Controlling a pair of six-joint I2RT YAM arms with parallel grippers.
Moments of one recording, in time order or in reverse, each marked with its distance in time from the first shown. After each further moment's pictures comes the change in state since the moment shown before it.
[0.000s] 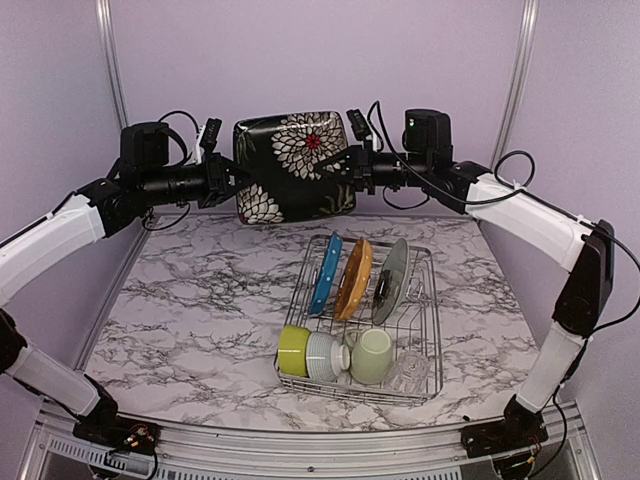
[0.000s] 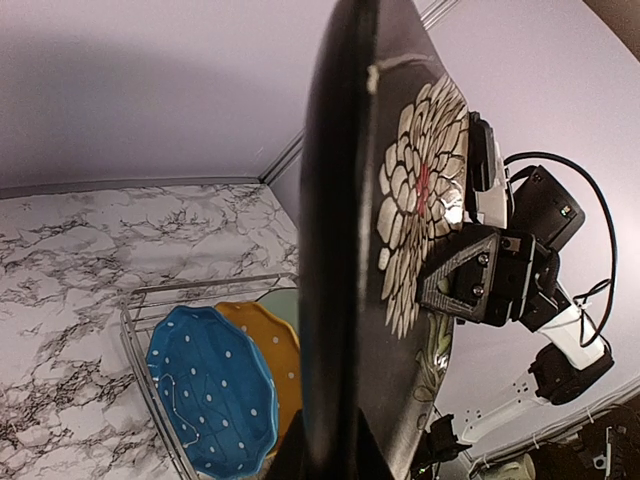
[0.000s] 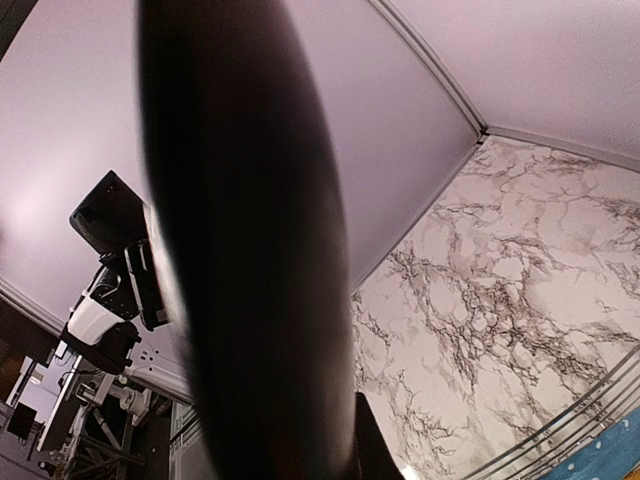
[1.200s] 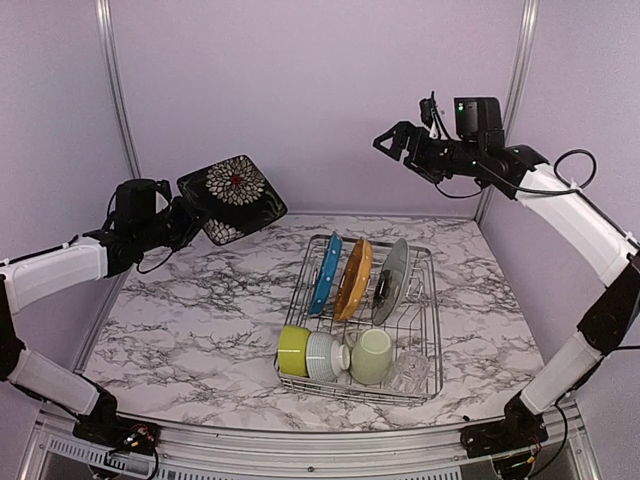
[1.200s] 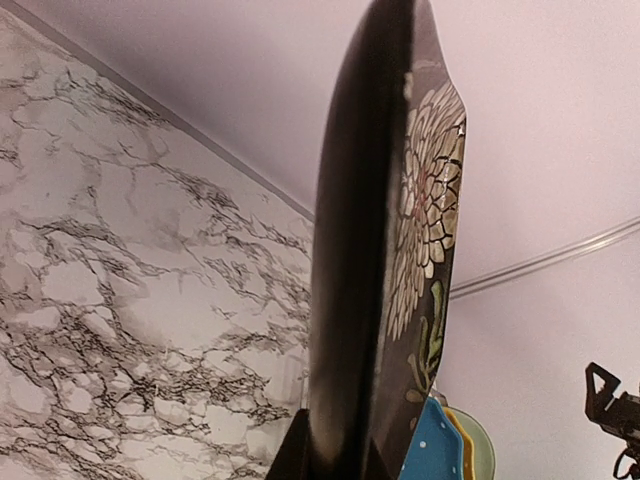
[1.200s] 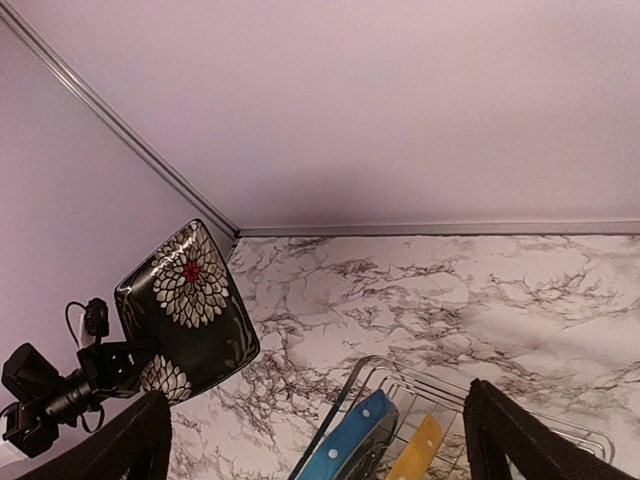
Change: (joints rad) left arm 0.185 -0.043 -0.396 0.249 -0.334 -0.303; right arm -0.148 -0.164 0.016 -0.350 0.517 -0.150
